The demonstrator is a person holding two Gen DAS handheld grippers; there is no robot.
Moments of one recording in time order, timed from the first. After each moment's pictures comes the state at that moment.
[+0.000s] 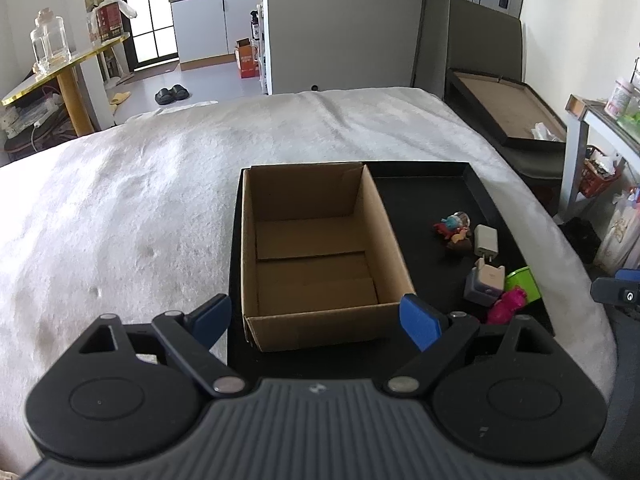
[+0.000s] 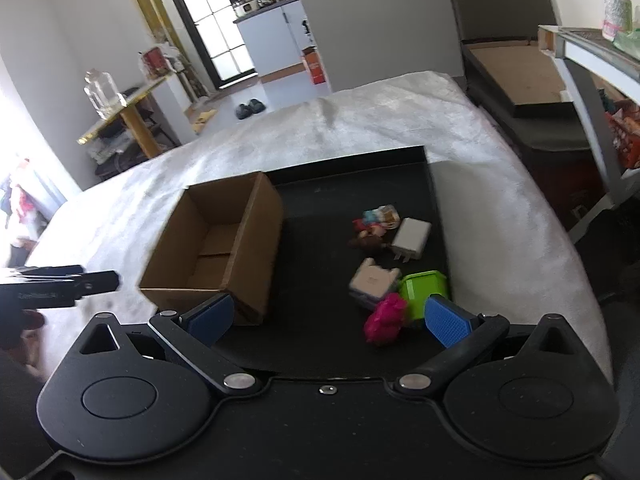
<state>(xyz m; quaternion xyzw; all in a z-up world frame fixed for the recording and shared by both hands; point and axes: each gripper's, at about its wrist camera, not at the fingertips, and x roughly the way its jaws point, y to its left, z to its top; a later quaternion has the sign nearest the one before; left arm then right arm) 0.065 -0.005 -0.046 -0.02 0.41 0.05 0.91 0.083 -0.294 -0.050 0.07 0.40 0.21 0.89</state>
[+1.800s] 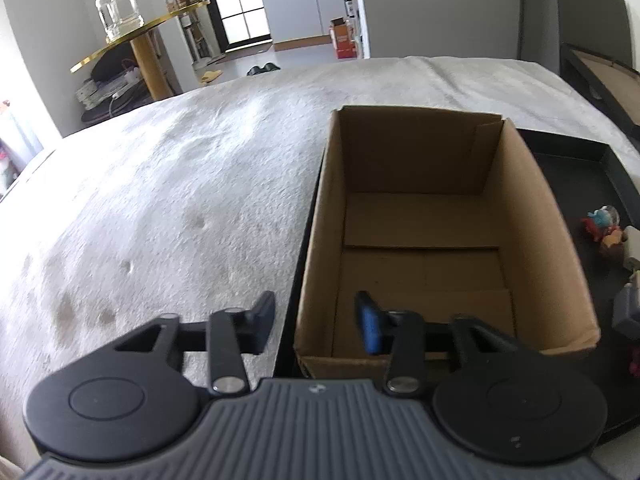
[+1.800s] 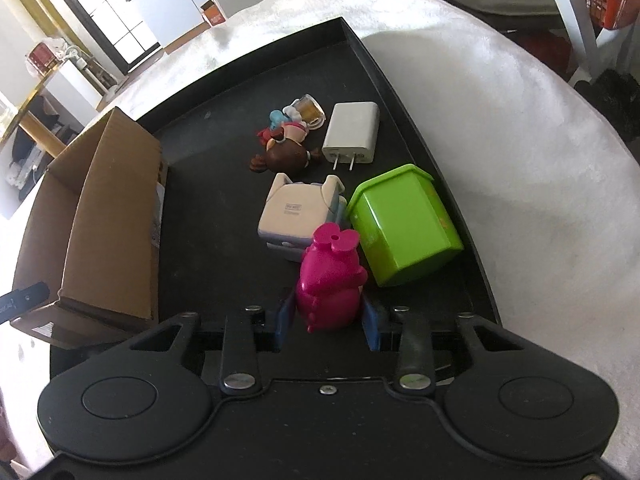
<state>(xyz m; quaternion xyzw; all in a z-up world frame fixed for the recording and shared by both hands) 0.131 0.024 -0.146 0.00 0.42 0.21 0.88 0.145 -0.268 -0.183 0.13 0.50 0.11 0.85</state>
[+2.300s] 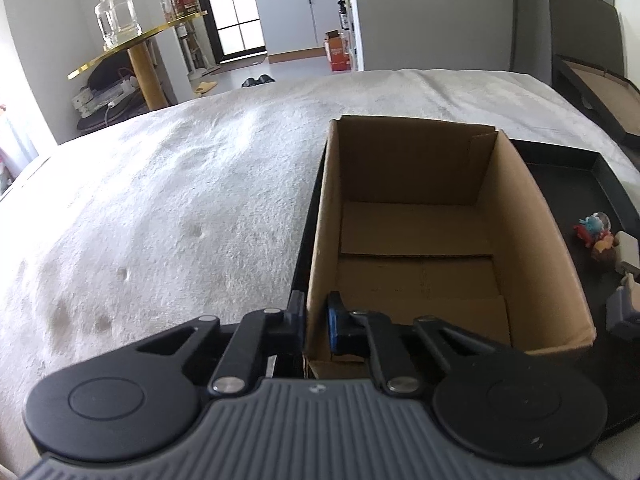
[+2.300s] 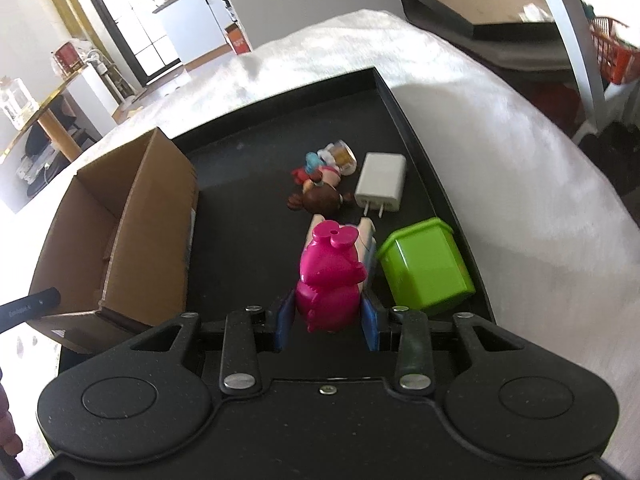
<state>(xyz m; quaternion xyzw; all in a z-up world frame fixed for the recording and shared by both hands) 0.124 0.025 -0.144 0.00 0.40 0.19 0.90 0.137 -0.254 -0.152 0.10 0.45 0.12 0.88</state>
